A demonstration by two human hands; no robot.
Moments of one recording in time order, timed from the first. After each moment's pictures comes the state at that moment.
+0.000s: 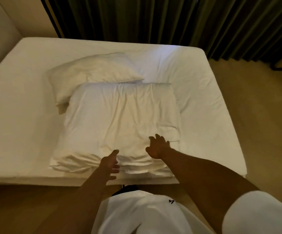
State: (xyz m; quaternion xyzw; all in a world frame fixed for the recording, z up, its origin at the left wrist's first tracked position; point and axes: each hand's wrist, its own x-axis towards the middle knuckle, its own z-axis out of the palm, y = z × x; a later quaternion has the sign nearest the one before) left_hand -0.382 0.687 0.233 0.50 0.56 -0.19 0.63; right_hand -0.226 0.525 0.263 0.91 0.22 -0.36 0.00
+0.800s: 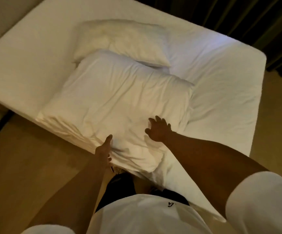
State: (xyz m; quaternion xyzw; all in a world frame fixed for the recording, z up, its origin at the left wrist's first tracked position) left_hand -0.304 0.598 0.195 0.24 0.74 0.00 0.62; right_hand -0.062 0.522 0.227 0.82 0.42 -0.38 0.07
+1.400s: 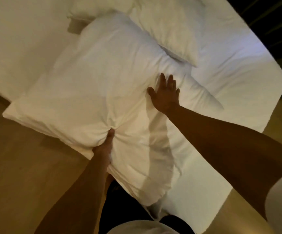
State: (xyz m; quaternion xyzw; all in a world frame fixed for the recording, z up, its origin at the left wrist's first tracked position) left_hand -0.271 0.685 0.079 0.04 0.77 0.06 0.64; right_hand -0.005 0.755 0.171 0.87 0.42 -0.26 0.04
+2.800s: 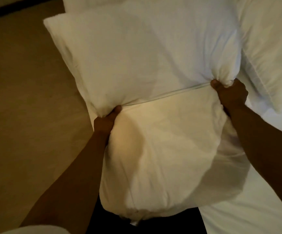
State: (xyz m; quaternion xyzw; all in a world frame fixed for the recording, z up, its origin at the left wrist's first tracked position) left_hand -0.232 0.658 0.055 0.01 0.84 0.29 0.46; right_hand 0.128 0.831 0.046 0.82 0.48 -0.29 -0.12
